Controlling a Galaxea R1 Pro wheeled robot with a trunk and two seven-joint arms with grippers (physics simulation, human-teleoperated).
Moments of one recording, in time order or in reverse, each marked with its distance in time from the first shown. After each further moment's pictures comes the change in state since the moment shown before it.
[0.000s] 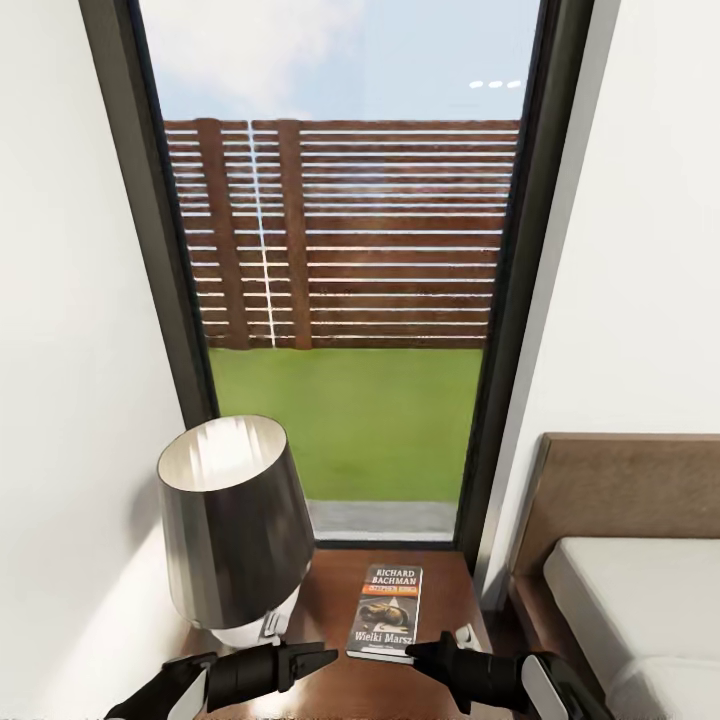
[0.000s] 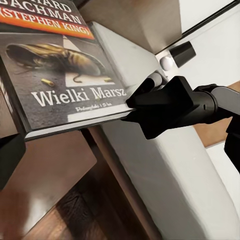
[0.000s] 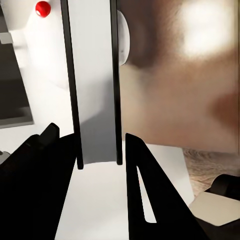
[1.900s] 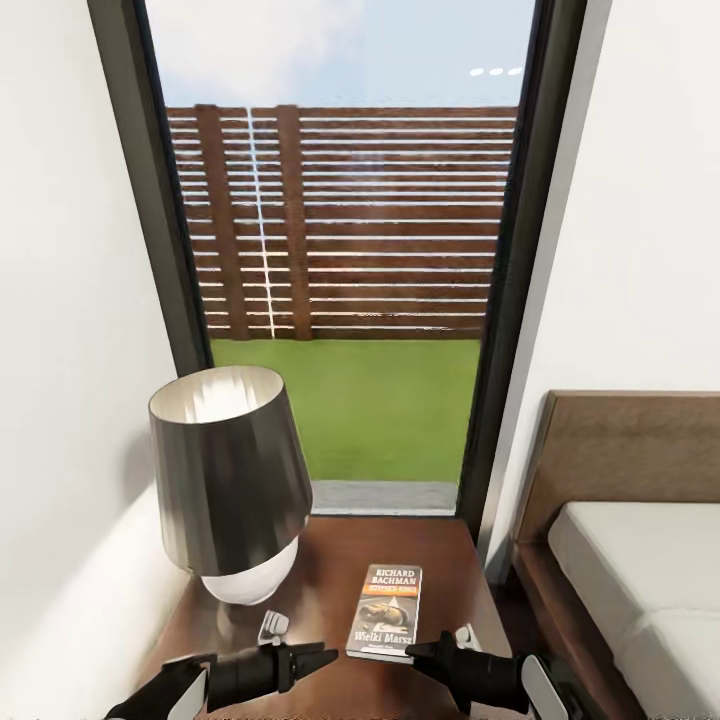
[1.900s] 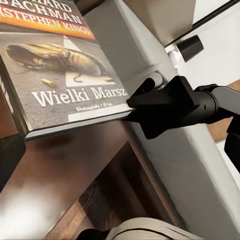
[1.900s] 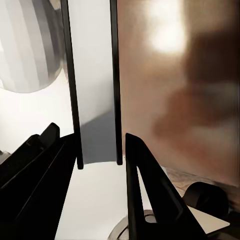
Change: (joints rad) left arm 0.000 0.000 0.000 0.001 0.000 0.000 0.001; right arm 0.000 0.000 0.000 0.000 0.000 0.000 0.000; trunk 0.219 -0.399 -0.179
